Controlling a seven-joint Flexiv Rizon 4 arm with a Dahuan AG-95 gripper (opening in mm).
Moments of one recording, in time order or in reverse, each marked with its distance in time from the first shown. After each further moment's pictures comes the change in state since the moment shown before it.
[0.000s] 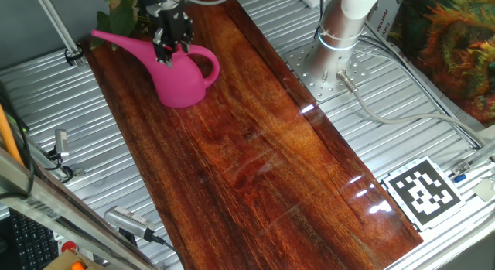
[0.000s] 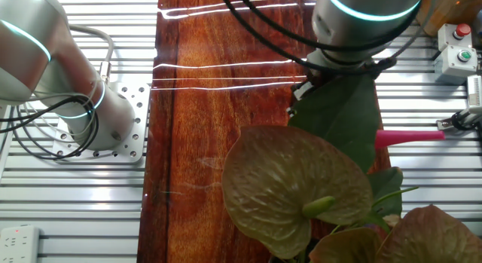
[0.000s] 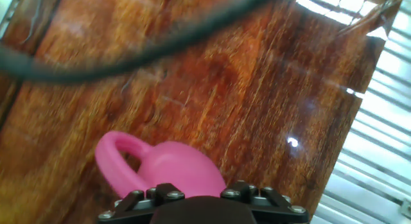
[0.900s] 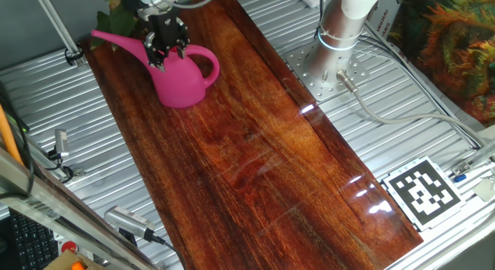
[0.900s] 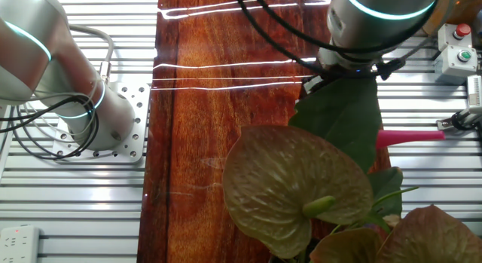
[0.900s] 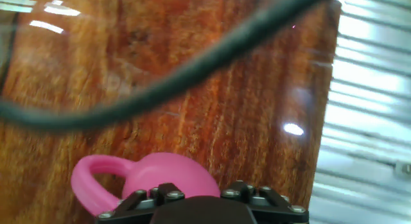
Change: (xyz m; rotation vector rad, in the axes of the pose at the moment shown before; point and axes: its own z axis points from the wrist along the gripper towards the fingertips) arm -0.007 -0.021 0.011 0.016 -0.039 0.081
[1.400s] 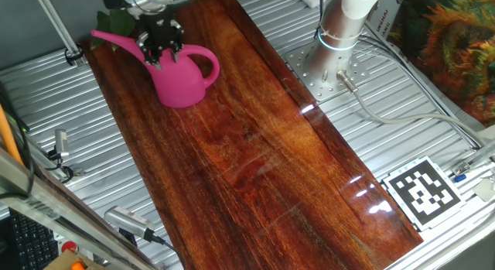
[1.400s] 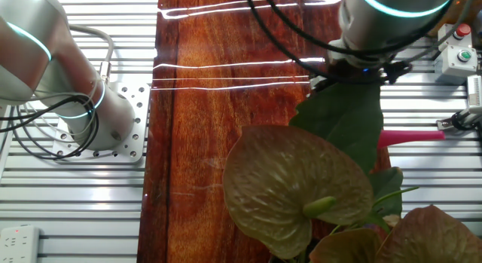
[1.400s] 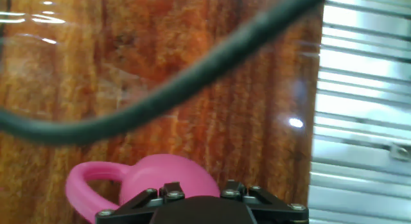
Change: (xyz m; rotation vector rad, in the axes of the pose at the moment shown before) arm 0.005 -0.008 -0.003 0.007 0.013 0.216
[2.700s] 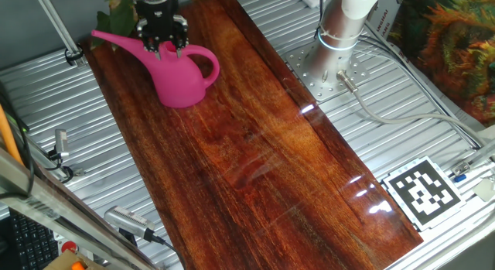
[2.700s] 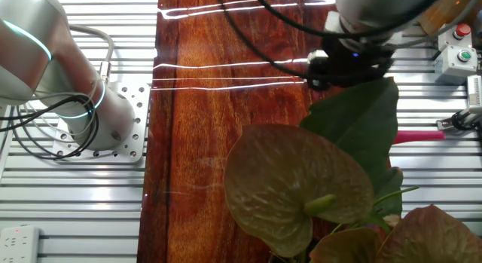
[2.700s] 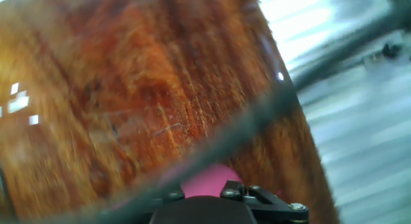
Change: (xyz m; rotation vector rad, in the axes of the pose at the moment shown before) arm -0.001 -0.004 -0.027 0.005 0.004 0.324
